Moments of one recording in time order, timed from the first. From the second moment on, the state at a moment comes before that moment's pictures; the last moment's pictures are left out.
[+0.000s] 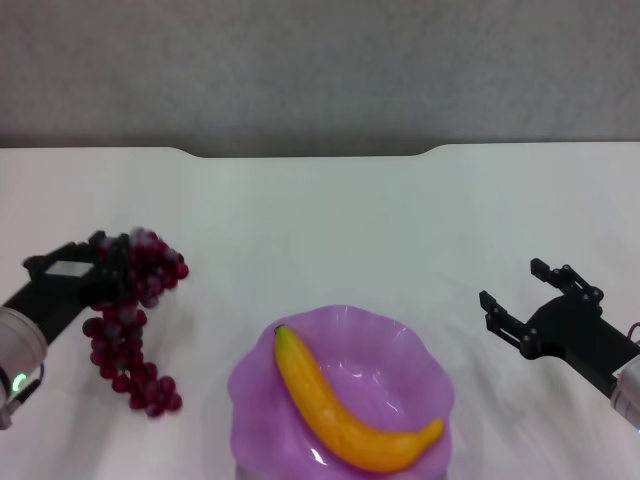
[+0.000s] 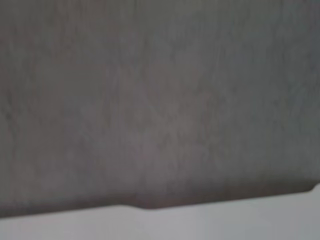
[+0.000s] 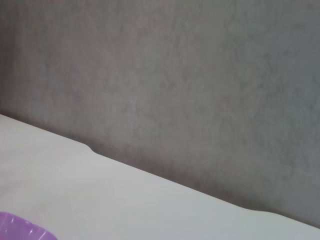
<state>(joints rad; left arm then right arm) 0.00 -2.03 1.81 1.15 -2.76 -0.26 2.40 0.32 2.01 1.03 0.39 0.16 0.89 -2.97</state>
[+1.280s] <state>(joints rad) 0.08 -2.03 1.58 1.61 -1.70 -1.04 1.45 0.33 2.01 1.03 0.37 0.16 0.88 -2.96</state>
